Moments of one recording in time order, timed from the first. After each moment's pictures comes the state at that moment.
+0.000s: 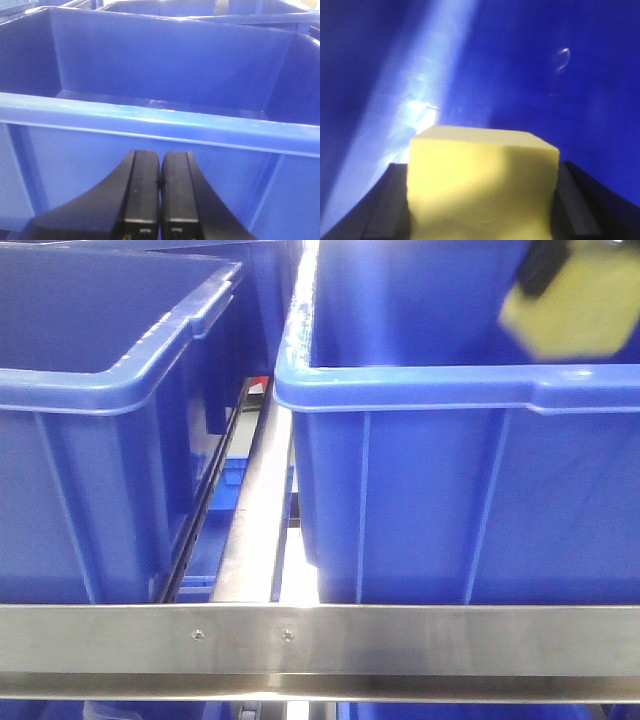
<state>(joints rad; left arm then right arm) 0.01 -0.01 0.00 0.13 0.08 -0.20 0.31 1.47 -1.22 -0.09 0.67 0.10</state>
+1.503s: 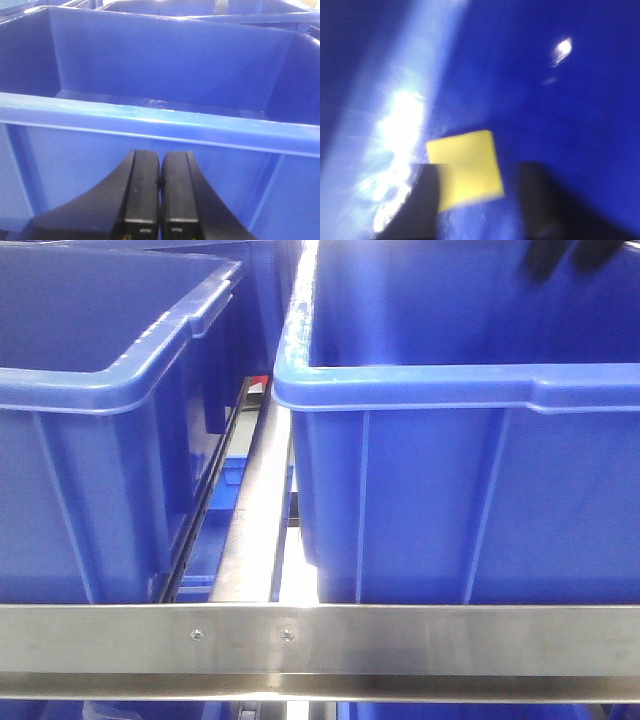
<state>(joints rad) 0.01 -0.01 0.00 0.13 0.08 -0.20 0.31 1.39 -1.29 -0.15 0.74 0.10</state>
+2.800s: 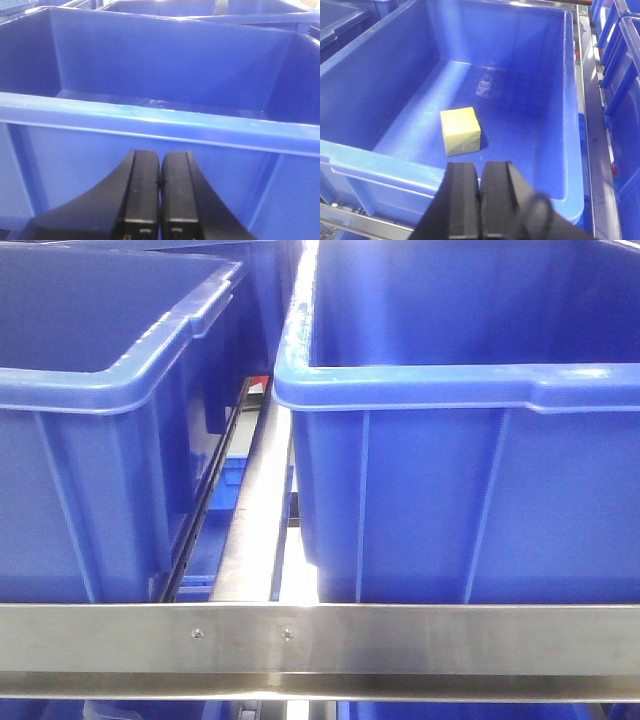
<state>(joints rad) 0.01 -0.01 0.00 0.13 0.08 -0.20 0.31 0.14 -0.48 -0.15 0.60 0.10</state>
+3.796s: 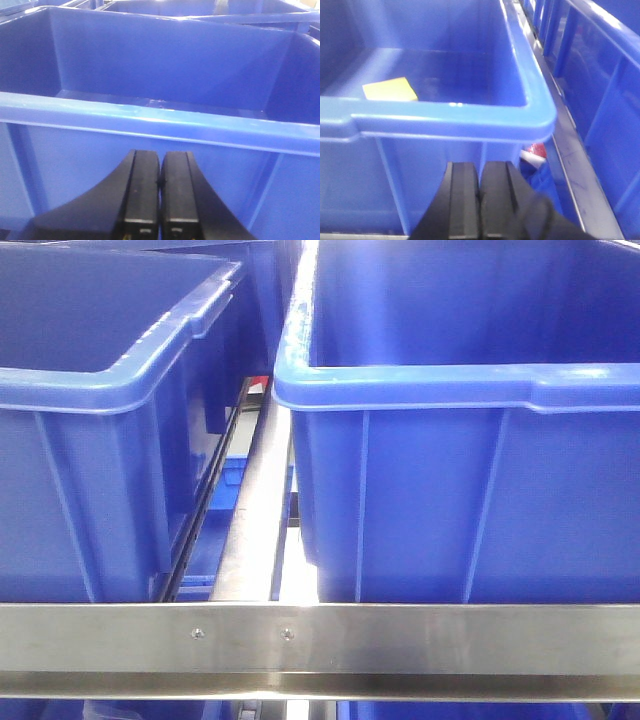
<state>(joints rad) 0.01 -0.01 0.00 0.13 0.08 -0.20 0.00 -0.01 0.03 -0.10 0.12 0.10</state>
